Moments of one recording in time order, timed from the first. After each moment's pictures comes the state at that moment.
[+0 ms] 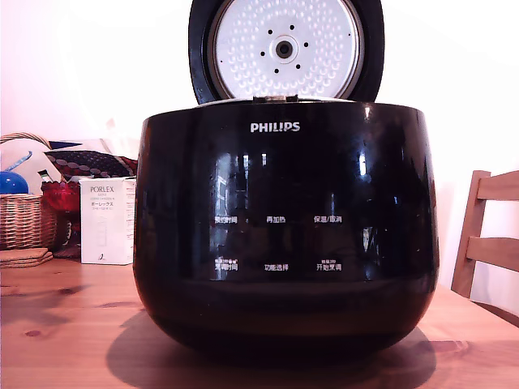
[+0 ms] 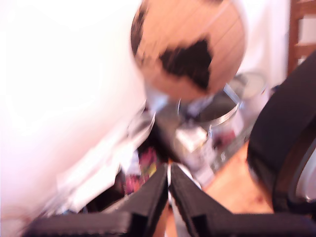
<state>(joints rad) -0.44 1.43 1.78 -0.65 0.00 0.44</state>
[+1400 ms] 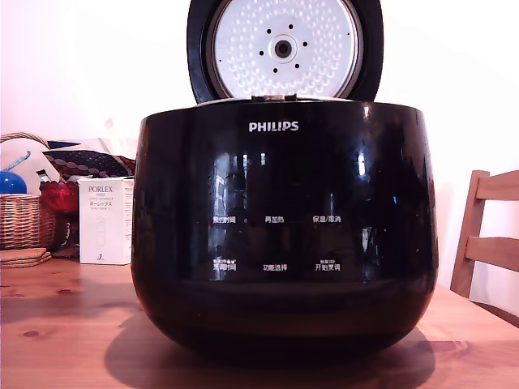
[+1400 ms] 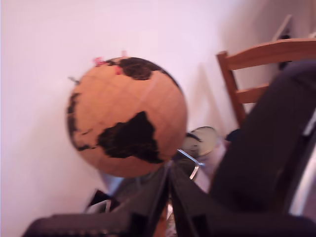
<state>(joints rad) -0.50 1.59 1.78 -0.43 0.22 0.55</state>
